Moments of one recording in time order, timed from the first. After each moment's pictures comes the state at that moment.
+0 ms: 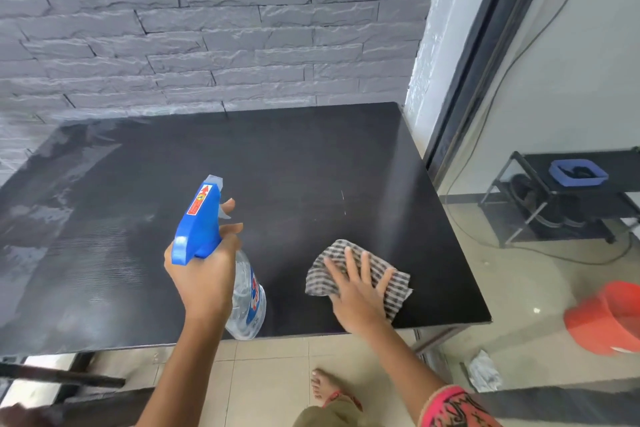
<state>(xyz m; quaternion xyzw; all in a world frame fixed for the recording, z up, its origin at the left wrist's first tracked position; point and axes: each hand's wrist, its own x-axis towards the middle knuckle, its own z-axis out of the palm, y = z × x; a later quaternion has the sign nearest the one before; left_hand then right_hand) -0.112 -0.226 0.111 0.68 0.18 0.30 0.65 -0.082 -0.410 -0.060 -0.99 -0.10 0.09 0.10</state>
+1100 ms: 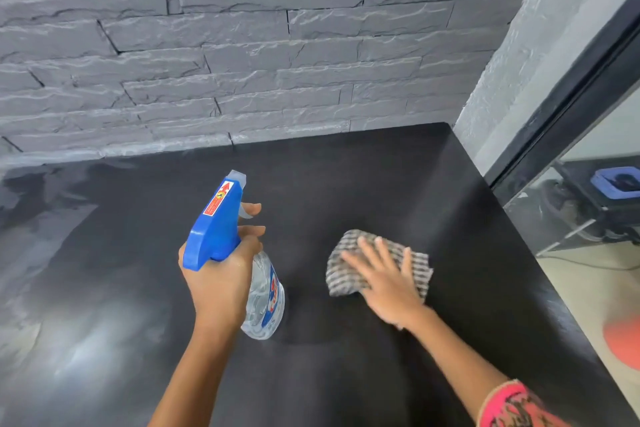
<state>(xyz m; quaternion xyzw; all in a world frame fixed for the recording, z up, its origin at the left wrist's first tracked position) 0.105 -0.103 0.109 0.71 0.13 0.21 0.66 0.136 -0.333 -0.075 -0.99 -0.12 0.10 0.07</state>
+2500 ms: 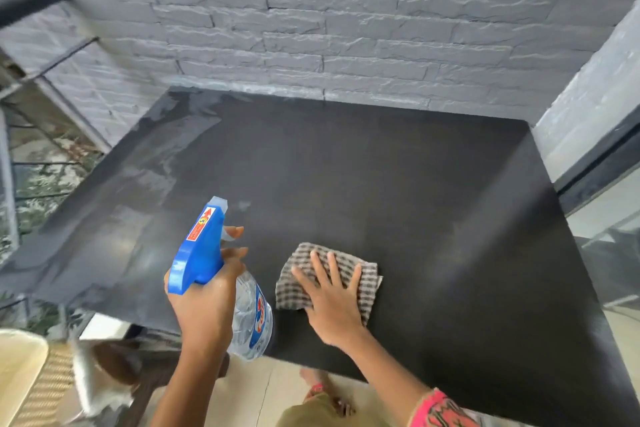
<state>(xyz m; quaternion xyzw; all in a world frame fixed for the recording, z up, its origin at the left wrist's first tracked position) -0.113 -0.085 0.107 0.66 0.31 0.32 0.61 -0.042 -0.209 -0.061 -0.94 -0.31 0.12 0.08</state>
